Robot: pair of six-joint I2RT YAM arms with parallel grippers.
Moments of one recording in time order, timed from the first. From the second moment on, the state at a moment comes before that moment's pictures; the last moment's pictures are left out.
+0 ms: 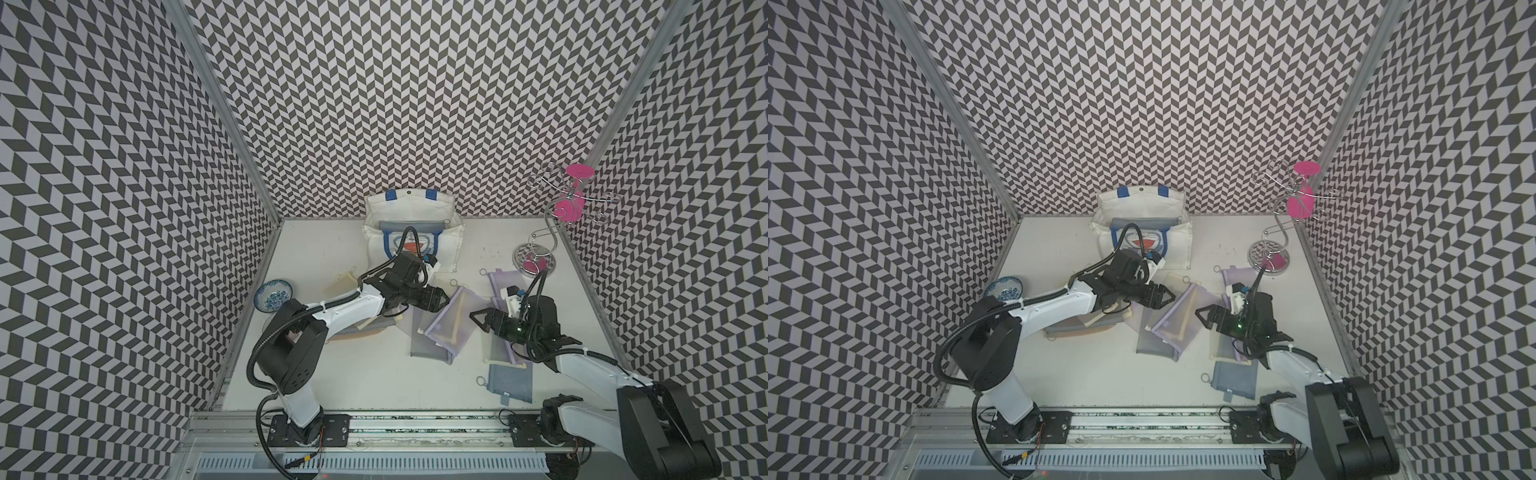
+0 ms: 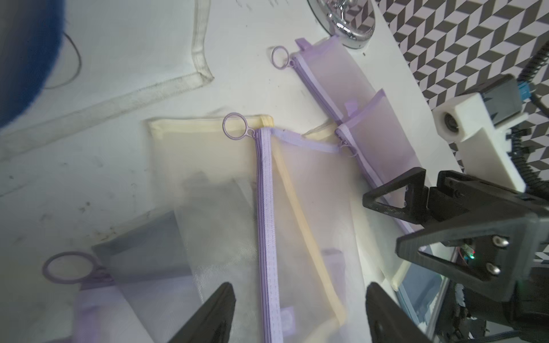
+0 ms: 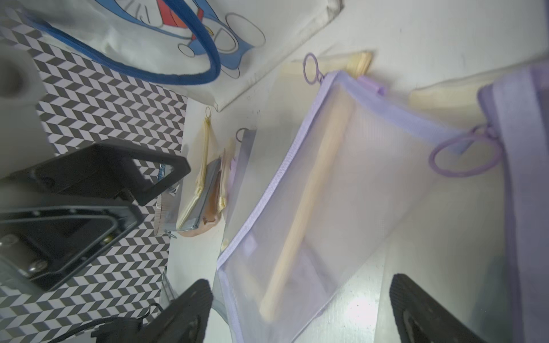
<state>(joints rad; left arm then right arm) -0.70 1.76 1.14 -0.15 0.41 -0.34 0.14 1.20 0.31 0.20 -0.65 0.60</state>
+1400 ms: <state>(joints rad) -0.56 1.55 1.01 0.08 0.76 -0.46 0.15 0.83 0.28 0.39 -0.79 0.61</state>
